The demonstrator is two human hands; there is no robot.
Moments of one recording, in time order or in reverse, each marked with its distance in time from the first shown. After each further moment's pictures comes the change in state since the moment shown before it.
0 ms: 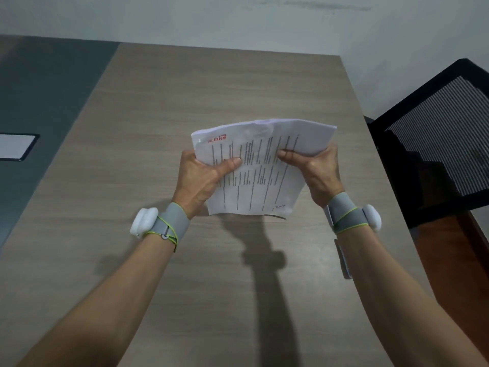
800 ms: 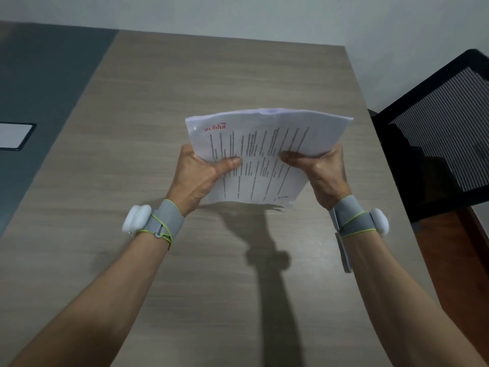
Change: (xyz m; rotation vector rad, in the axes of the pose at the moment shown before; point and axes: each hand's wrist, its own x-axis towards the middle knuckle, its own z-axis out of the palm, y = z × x) left_hand -0.005 -0.018 -0.008 0.034 -0.091 0.009; right_hand -0.009 0.025 -0.009 0.000 -0.006 -0.002
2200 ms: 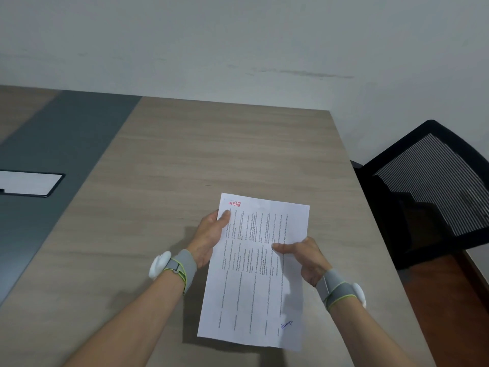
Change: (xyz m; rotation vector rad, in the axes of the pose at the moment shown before) left_hand 0.000 -0.017 0.013 -0.177 0.035 -0.623; right_hand -0.043 0.030 -0.011 0.012 -0.001 0.699
